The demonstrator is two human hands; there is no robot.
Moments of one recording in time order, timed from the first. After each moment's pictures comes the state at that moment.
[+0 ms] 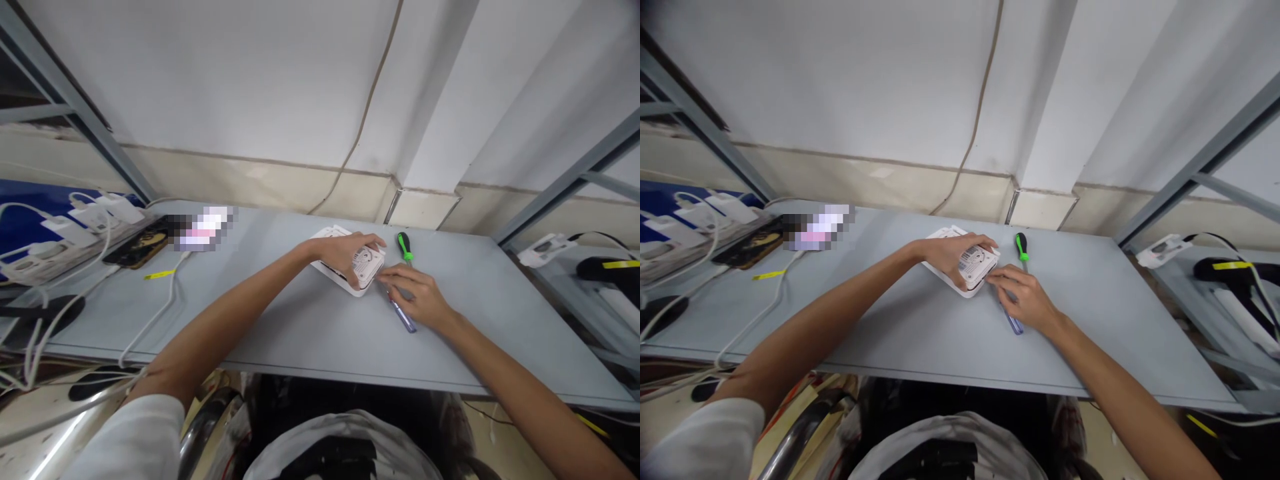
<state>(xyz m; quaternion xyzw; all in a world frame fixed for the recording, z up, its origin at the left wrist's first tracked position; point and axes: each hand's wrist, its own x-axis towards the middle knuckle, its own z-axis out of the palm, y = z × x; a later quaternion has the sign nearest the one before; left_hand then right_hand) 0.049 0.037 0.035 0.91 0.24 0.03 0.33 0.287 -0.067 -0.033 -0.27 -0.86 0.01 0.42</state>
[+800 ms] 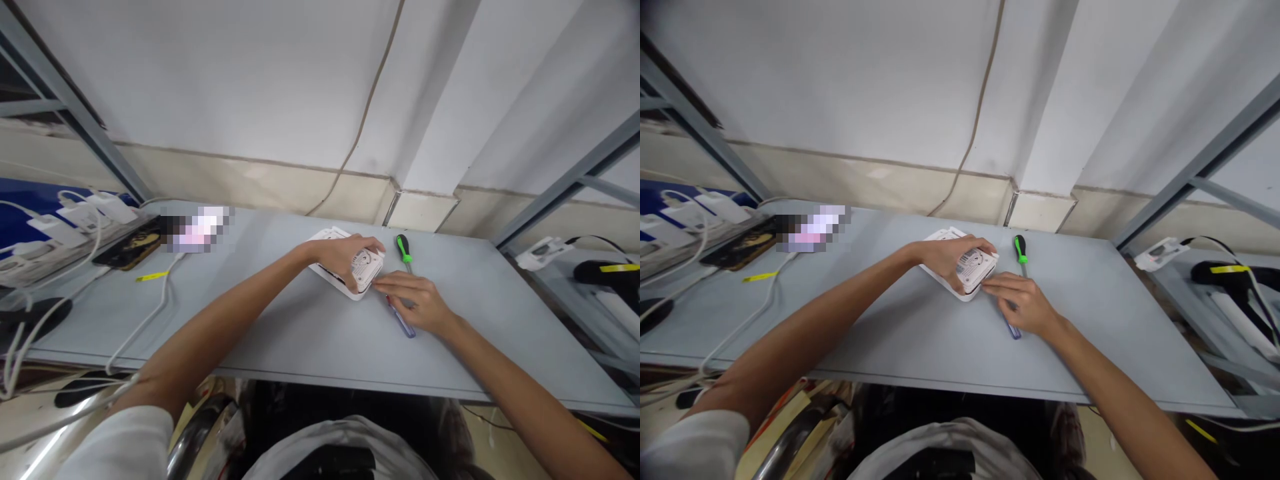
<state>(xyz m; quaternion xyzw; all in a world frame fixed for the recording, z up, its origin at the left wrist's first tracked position) 0.047 0.035 0.036 0.91 0.25 0.04 0.32 0.290 -0.065 -0.035 -0.22 -0.88 0.03 0.42</state>
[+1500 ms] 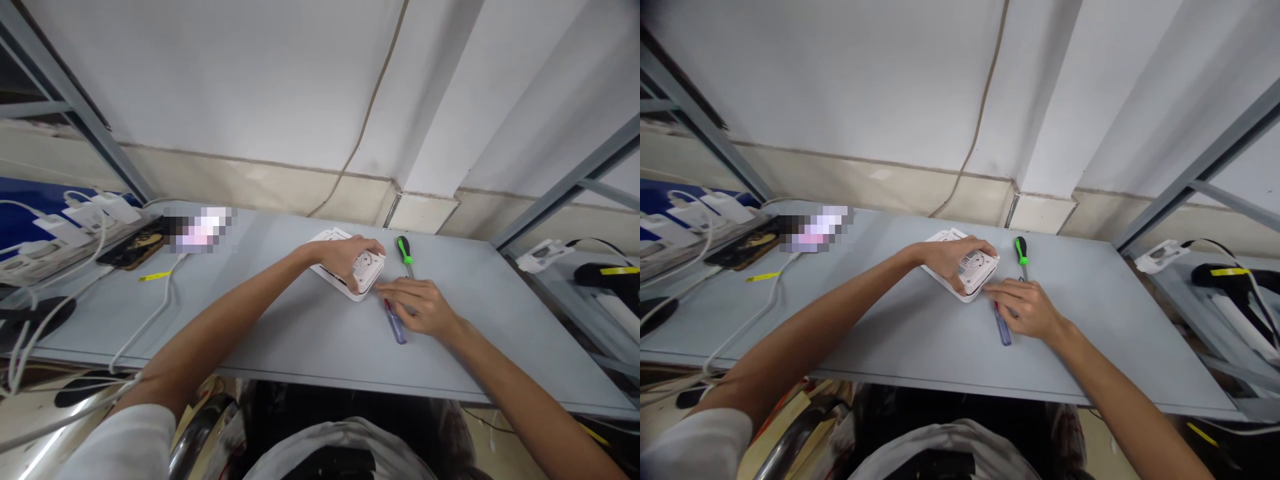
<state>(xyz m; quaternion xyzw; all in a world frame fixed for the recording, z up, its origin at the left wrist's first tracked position) 0.049 0.035 0.037 0.92 0.24 0.02 0.32 0.291 -0.072 -0.030 -0.22 -0.90 -0.06 0.38</state>
